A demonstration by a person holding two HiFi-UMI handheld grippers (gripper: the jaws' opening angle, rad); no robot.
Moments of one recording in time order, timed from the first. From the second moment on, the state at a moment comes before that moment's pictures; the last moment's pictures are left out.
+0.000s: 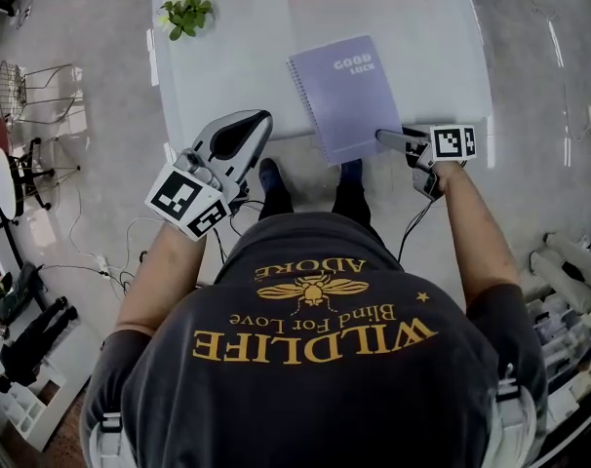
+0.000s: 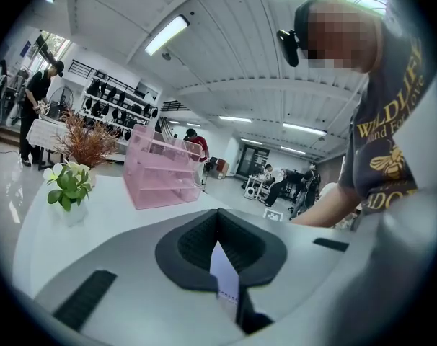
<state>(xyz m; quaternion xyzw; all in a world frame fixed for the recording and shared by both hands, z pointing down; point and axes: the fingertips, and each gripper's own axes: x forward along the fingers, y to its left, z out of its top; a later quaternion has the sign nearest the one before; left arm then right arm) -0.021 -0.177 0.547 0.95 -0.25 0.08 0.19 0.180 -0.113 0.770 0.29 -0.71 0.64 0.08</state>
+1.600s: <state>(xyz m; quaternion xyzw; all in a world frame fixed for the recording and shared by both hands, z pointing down) -0.046 -0.223 0.465 0.95 -0.26 0.03 0.15 0.165 -0.189 0.555 0.30 -0.81 0.49 0.08</state>
